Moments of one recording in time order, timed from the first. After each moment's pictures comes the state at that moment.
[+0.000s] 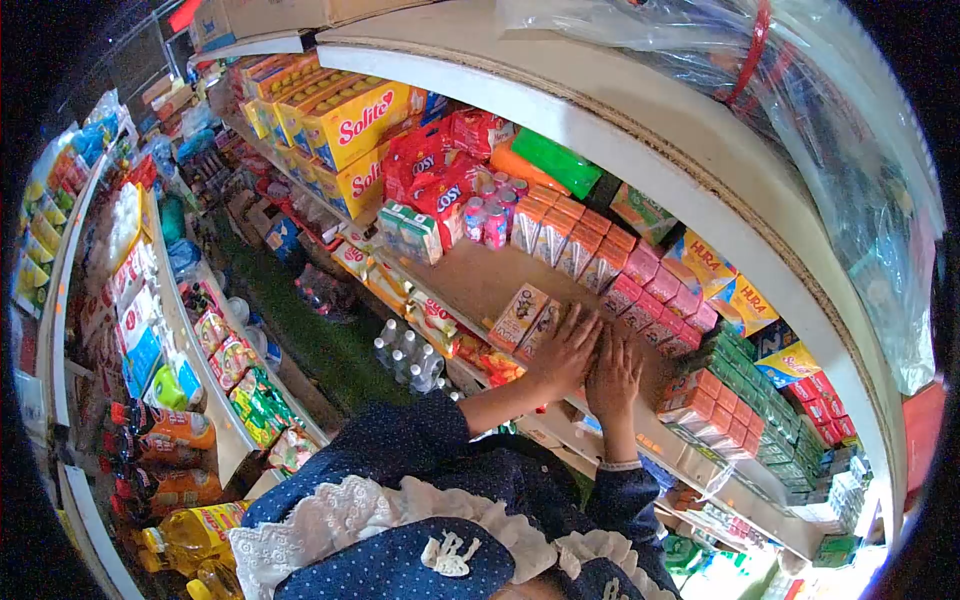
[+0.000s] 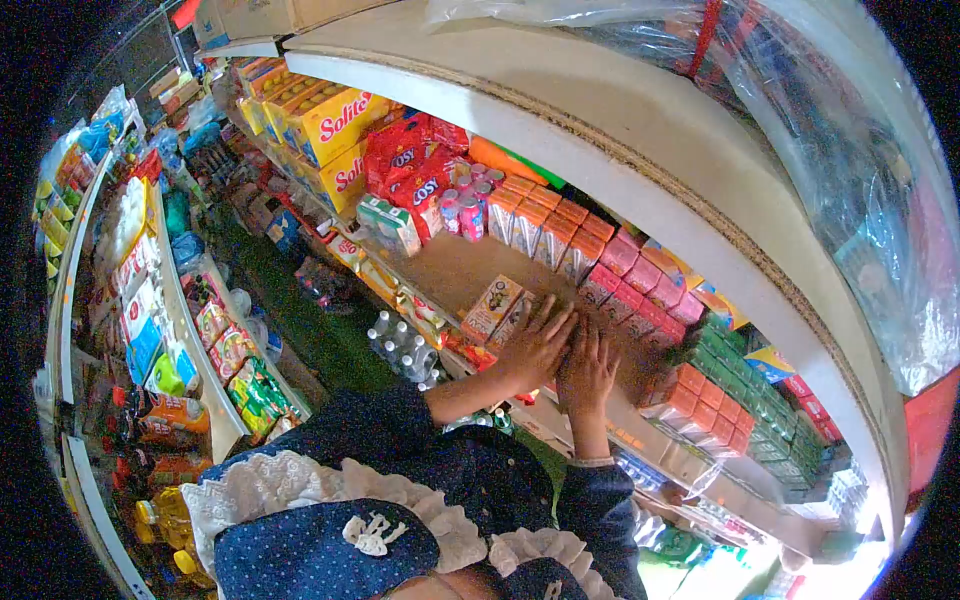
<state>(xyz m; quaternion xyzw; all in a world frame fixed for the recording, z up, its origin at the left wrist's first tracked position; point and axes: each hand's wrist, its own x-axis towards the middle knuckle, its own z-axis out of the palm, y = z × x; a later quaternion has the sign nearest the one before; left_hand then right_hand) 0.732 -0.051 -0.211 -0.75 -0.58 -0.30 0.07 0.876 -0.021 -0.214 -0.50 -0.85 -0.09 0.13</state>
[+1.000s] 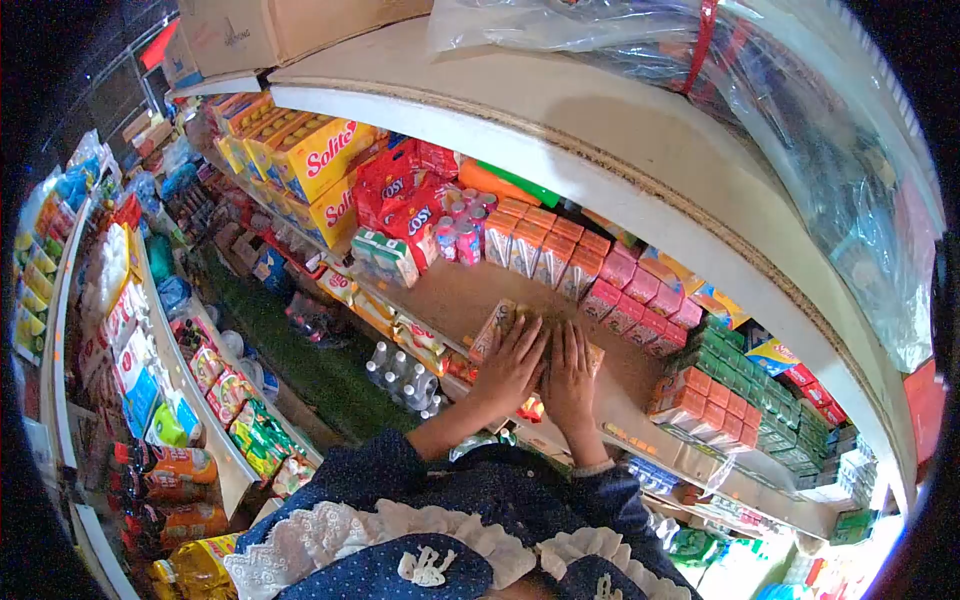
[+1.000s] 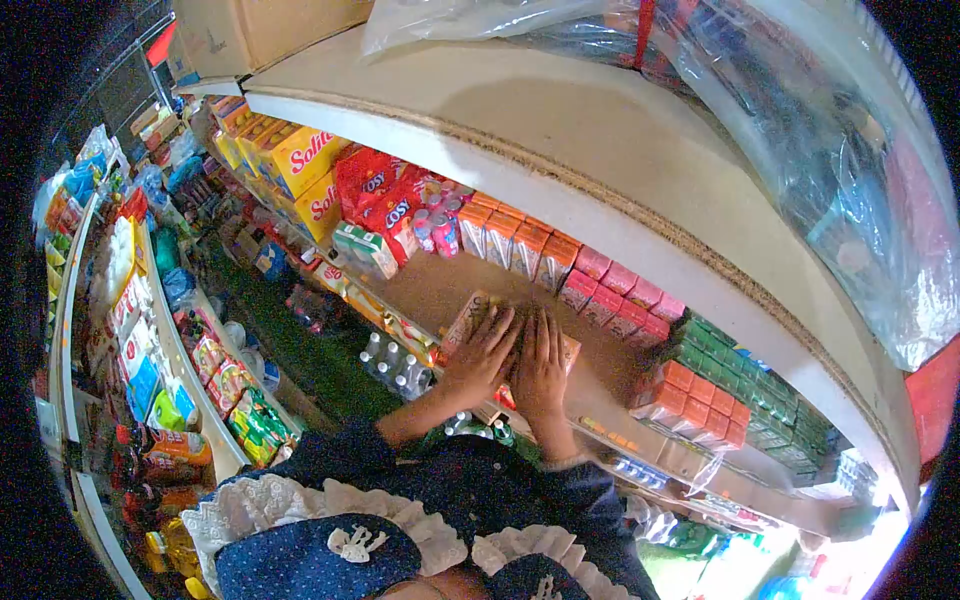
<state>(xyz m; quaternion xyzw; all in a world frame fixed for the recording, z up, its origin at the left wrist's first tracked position) 0.689 -0.081 -0.207 -0.74 -0.59 -0.32 0.00 0.835 -0.030 -0.205 -0.40 -0.88 0.00 0.28</state>
